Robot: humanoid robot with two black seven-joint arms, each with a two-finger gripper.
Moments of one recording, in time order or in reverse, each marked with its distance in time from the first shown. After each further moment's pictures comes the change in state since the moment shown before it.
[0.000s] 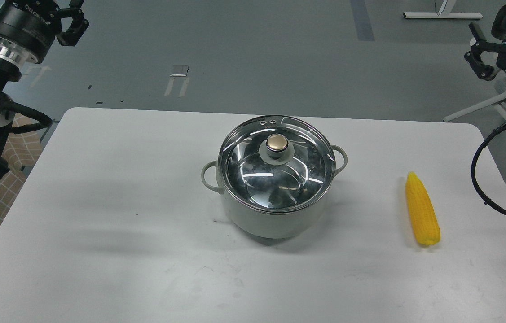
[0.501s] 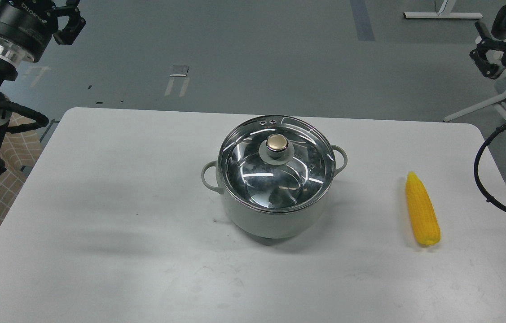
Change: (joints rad) left arm 0.000 0.005 0.001 0.000 0.006 0.000 -0.014; right arm 0.008 -0.007 0.017 -0.006 0.000 -0.041 -0.009
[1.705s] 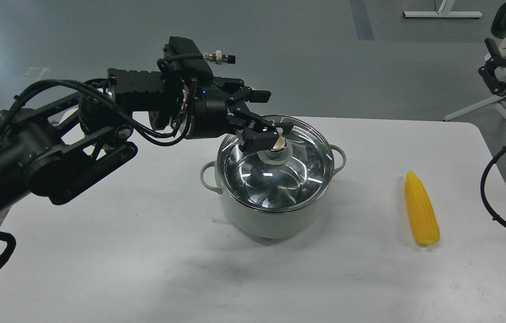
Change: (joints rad) left arm -0.116 -0.087 0.473 -0.728 1.668 0.000 -0.041; right arm -0.101 -0.008 0.028 0.037 0.003 0.041 0.046
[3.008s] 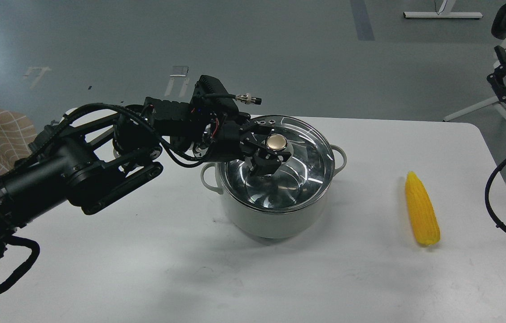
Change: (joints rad) left arm 0.012 -0.103 0.107 0.159 0.063 0.000 0.011; right arm -0.041 -0.003 0.035 0.013 0.005 0.000 0.002
